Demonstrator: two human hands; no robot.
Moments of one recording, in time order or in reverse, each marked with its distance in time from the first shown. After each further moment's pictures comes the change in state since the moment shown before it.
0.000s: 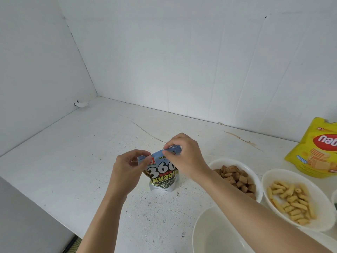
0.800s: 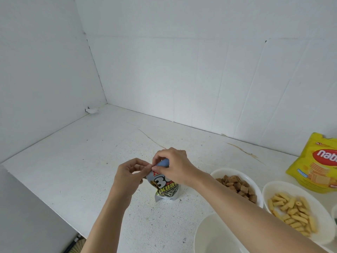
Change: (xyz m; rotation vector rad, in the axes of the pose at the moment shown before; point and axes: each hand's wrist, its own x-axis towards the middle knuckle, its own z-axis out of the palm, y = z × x) left_hand -0.007 -0.015 -0.015 -0.278 -0.053 -0.126; right_hand 0.004 -0.023 0.016 -0.142 -0.337 -0.148
